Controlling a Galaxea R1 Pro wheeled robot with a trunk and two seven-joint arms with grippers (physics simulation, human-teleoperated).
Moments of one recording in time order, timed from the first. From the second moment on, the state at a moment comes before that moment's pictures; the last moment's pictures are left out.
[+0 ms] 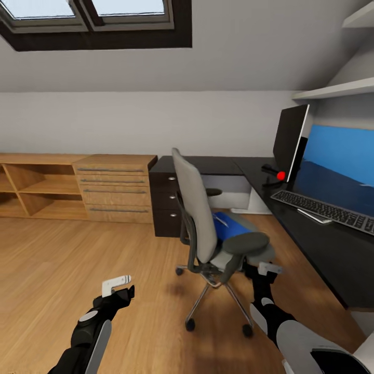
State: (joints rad) left arm -0.18 -0.08 0.03 -1.43 0.17 0.54 0.24; right arm -0.75 0.01 -0.05 -0.18 -0.02 -0.64 -0.26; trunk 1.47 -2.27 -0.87
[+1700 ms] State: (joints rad) left arm -0.19 -0.08 0.03 -1.46 0.17 0.54 0.24; right arm -0.75 0.03 -0.05 -0.16 -0.02 -0.64 -0.26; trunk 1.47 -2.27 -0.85
